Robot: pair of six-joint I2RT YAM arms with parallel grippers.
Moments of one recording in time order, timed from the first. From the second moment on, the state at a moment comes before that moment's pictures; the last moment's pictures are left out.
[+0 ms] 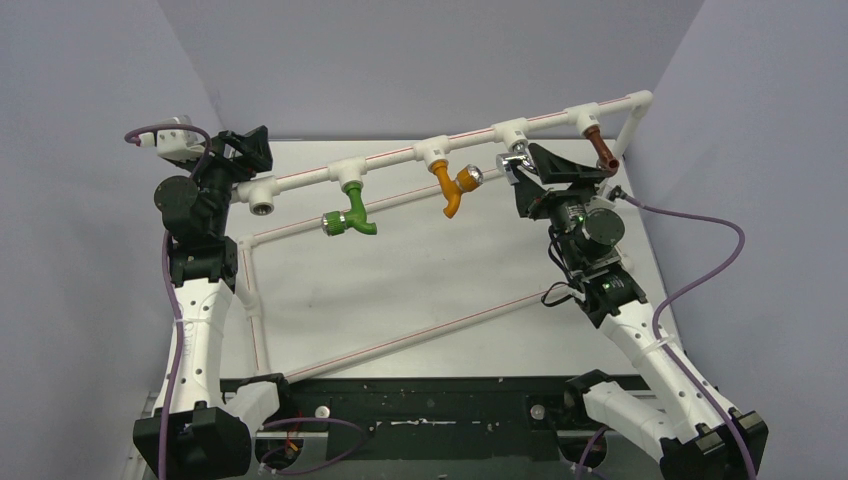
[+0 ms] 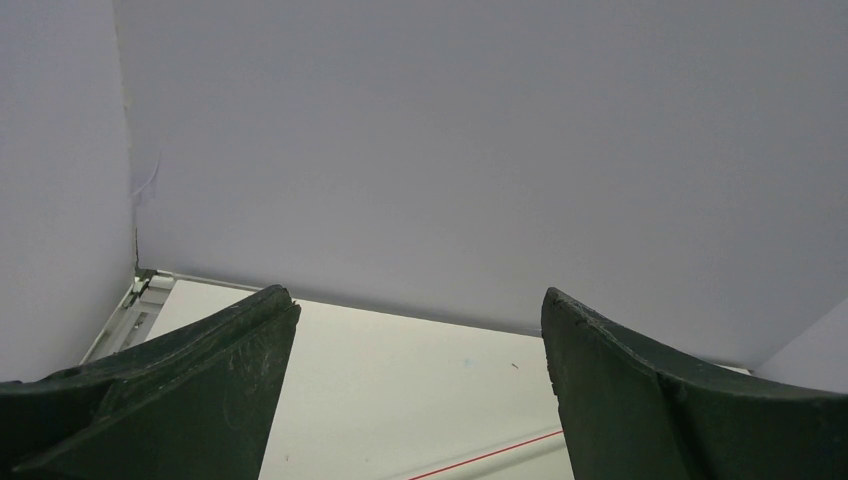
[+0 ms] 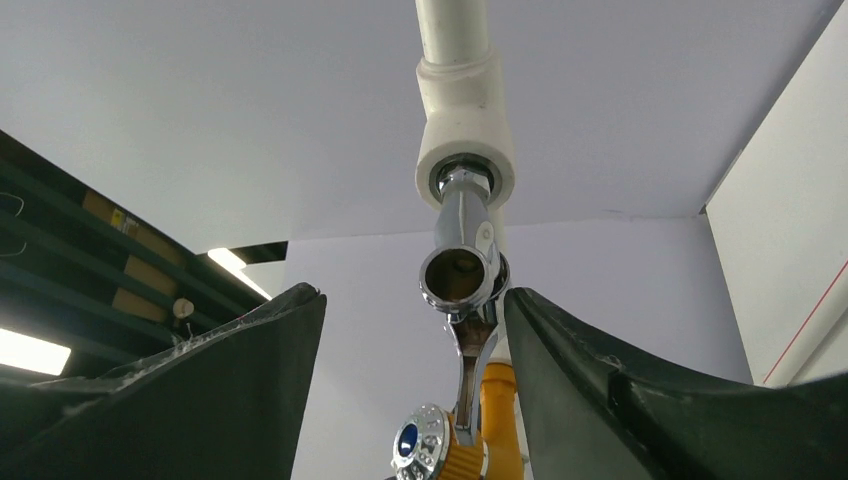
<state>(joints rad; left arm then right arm) 0.14 1.07 1.00 0.26 0.15 -0.41 0.38 0.91 0.80 0.23 0.15 1.76</state>
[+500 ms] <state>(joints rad) 0.14 1.07 1.00 0.26 0.15 -0.41 0.39 0.77 0.88 -0.13 0.18 1.39</state>
